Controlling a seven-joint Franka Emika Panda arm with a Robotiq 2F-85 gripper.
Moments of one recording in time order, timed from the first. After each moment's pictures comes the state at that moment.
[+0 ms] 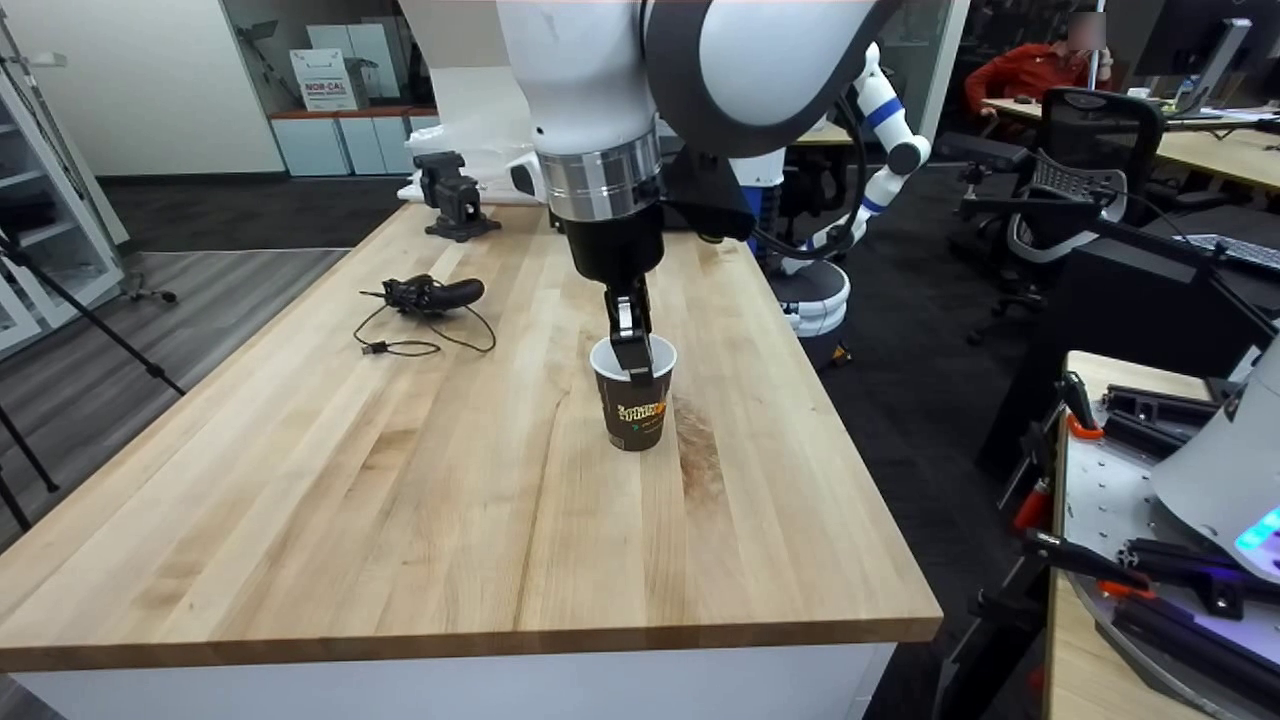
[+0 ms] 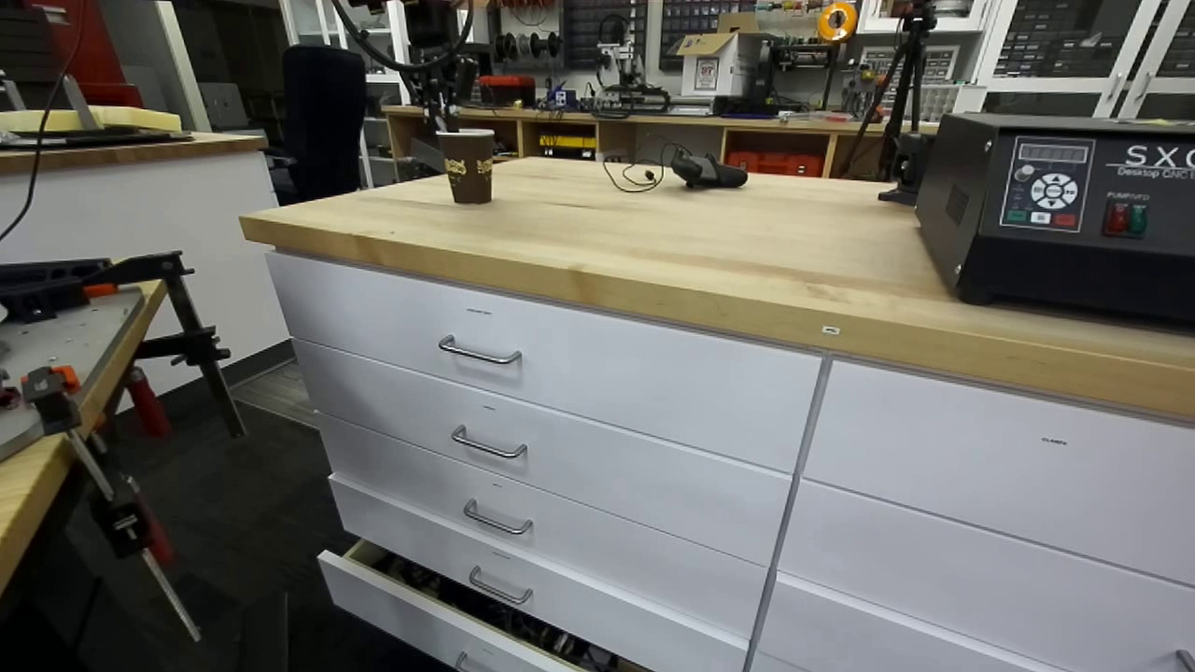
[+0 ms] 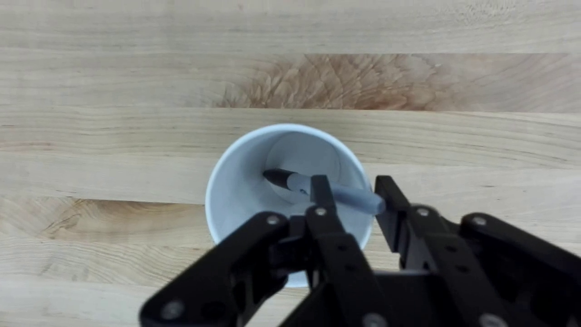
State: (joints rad) arm 0.31 0.38 0.22 -1.90 -0.26 2.15 0.06
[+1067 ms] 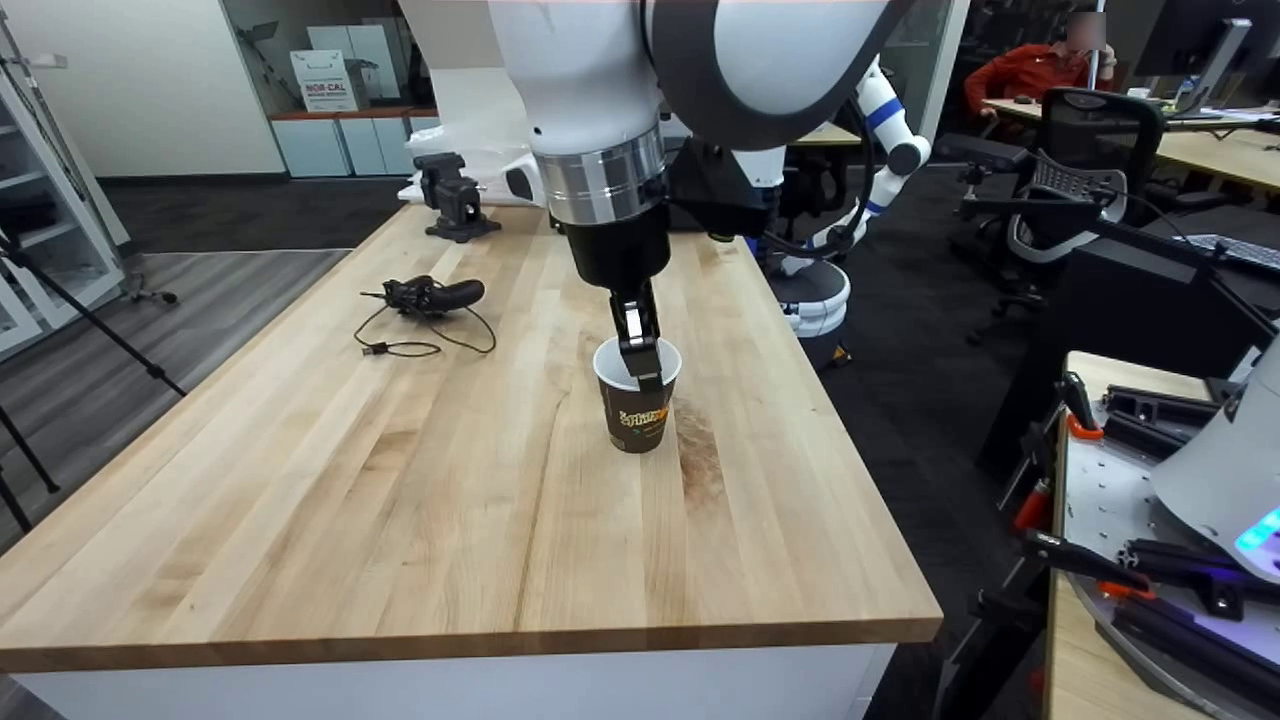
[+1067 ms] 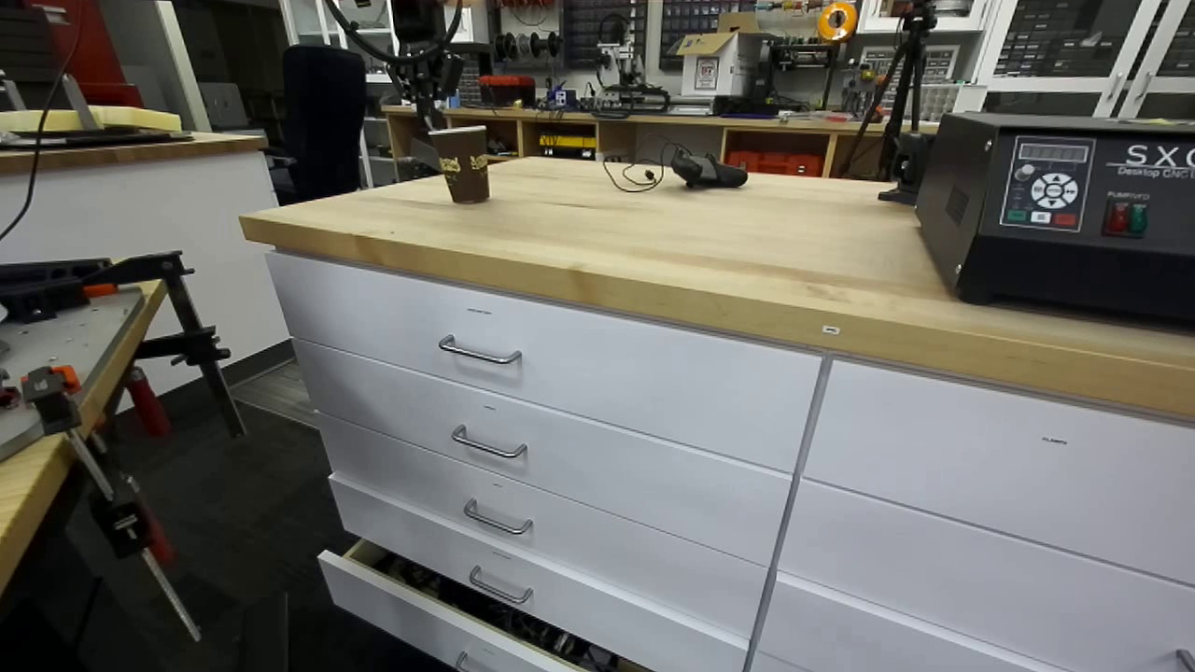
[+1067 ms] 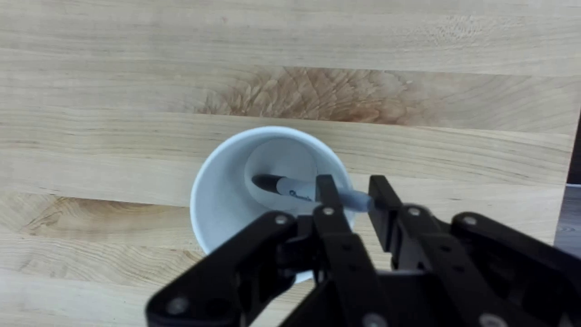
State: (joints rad) arm 0.33 0.36 0.23 -1.90 -0.26 2.10 0.05
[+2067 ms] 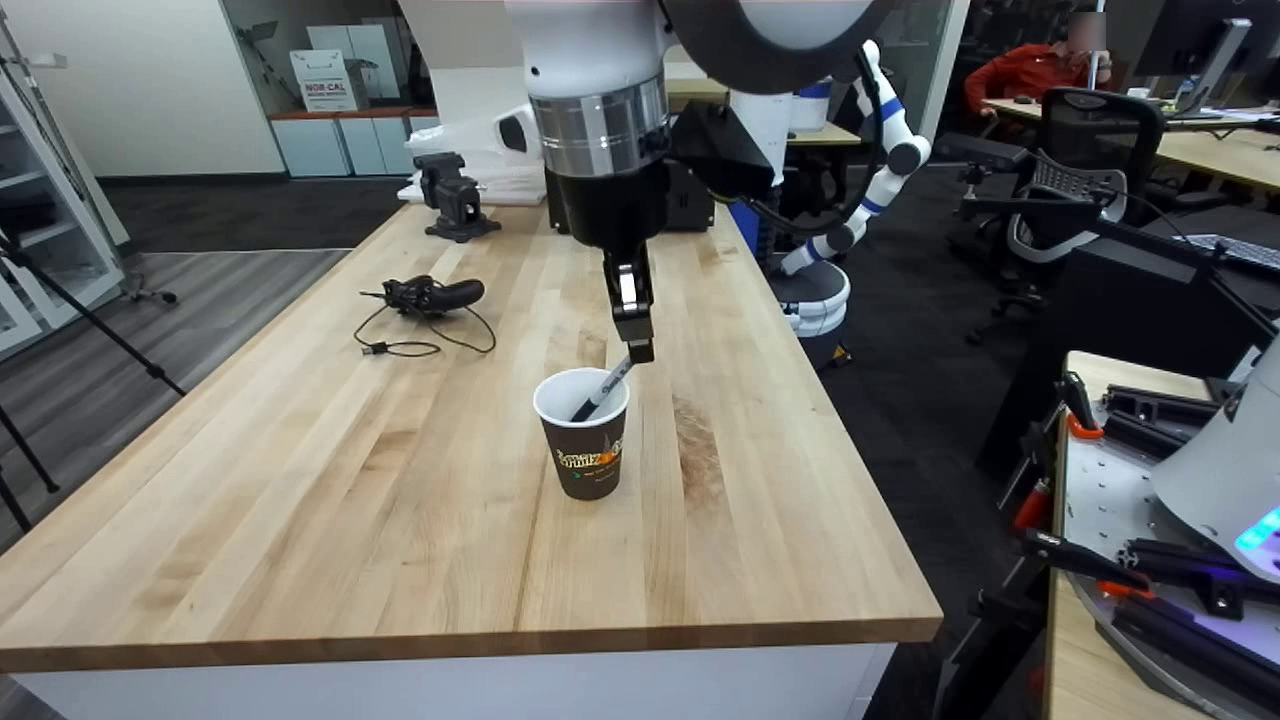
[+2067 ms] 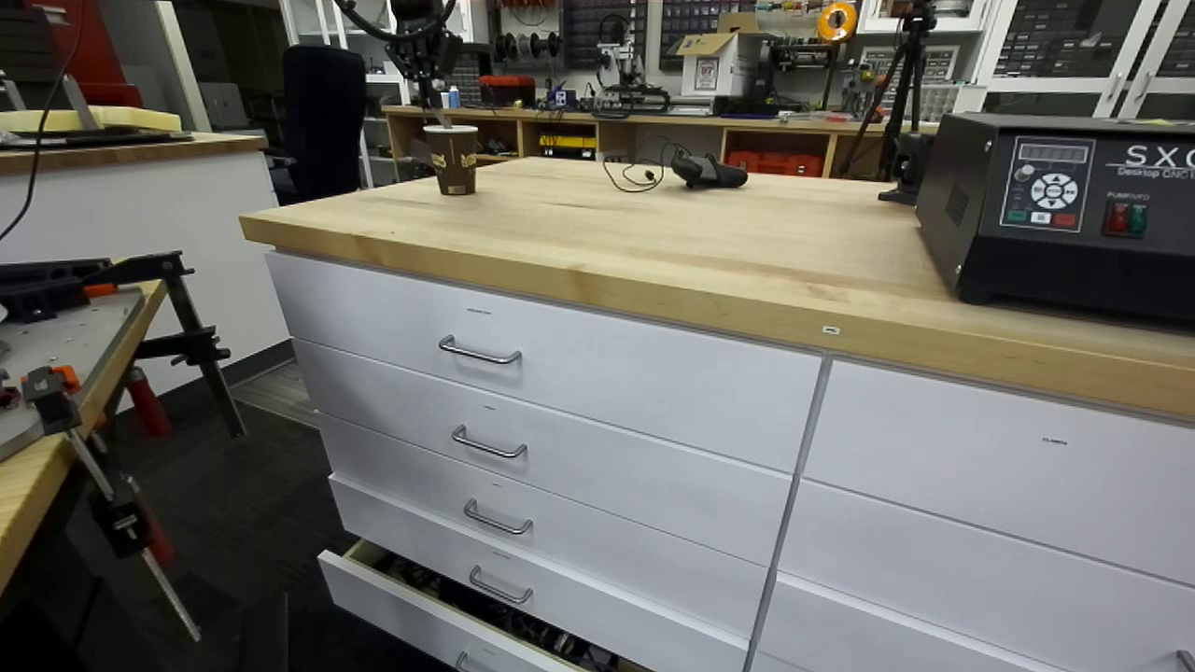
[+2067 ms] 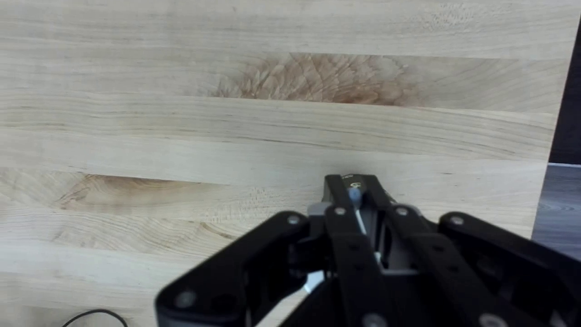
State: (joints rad) arm 0.32 0.31 0.24 -1.90 -0.25 2.10 0.05
